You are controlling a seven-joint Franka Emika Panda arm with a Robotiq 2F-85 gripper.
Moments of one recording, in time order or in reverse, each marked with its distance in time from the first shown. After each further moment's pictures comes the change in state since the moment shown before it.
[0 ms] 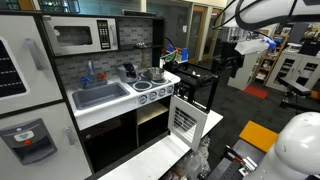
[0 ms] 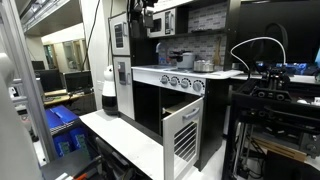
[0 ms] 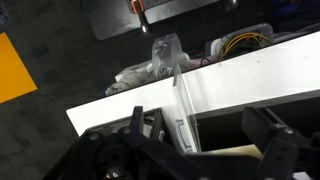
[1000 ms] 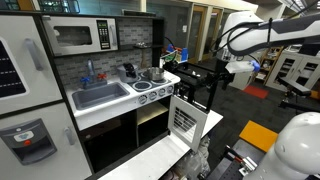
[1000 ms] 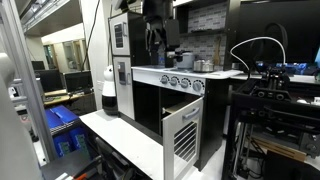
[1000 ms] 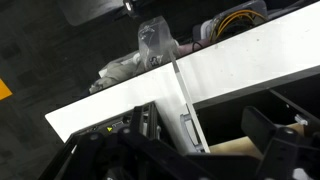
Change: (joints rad) arm -0.008 0.065 -0.121 -0.195 0.001 0.333 -0.013
